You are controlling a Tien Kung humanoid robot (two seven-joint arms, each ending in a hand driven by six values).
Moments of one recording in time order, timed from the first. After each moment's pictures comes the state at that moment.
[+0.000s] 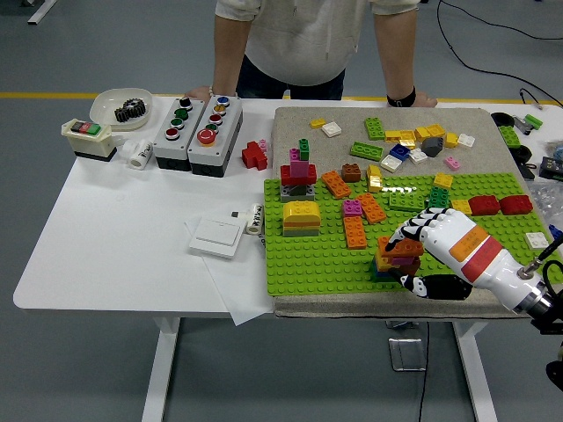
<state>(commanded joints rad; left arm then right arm) -0.16 0.09 -0.29 -0.29 0.53 0.18 0.17 0.22 -0.58 0.93 1.49 -2.09 -0.36 0.38</state>
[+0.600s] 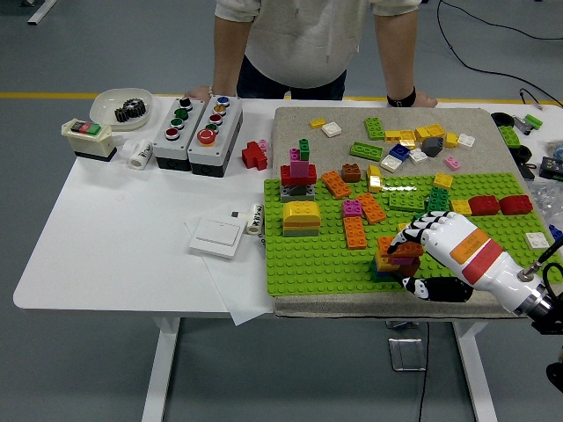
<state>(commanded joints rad) -0.16 0.09 -0.29 -0.29 0.53 0.18 0.18 0.21 -0.57 0.93 1.48 -2.09 -0.36 0.38</state>
